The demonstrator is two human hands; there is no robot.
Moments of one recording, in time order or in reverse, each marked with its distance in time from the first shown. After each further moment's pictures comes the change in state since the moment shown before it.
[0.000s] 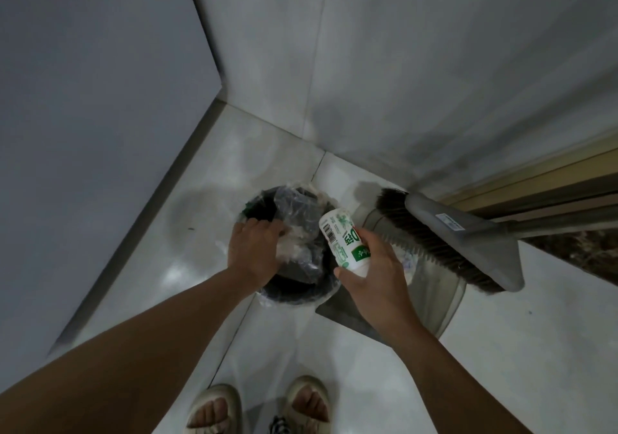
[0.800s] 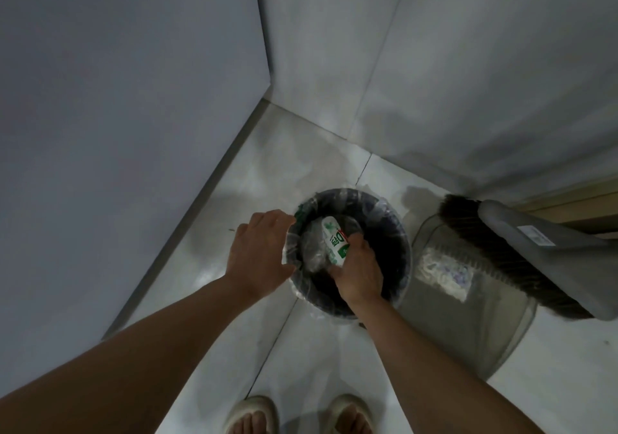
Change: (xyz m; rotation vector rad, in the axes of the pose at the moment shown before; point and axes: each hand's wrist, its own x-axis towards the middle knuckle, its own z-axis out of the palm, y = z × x) left_hand -0.024 -0.067 -0.017 -0.160 0.096 0.010; right_hand 0.059 0.002 0.139 -0.349 -0.085 0.055
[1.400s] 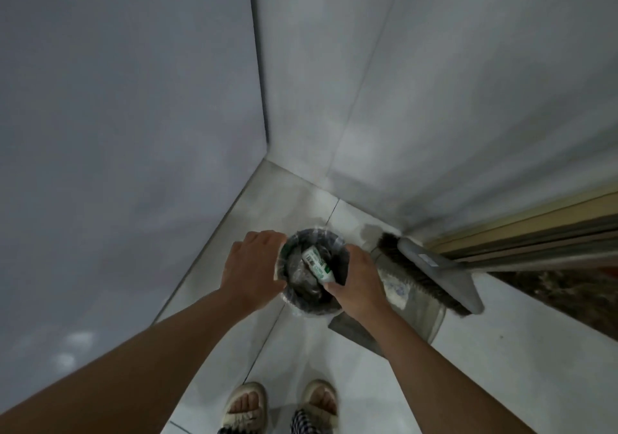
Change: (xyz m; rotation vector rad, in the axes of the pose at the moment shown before) left_hand -0.072 0.078 -0.184 -0.024 -0.040 -0.012; right_hand -0.124 -0.073 -0.204 0.045 -0.060 -0.071
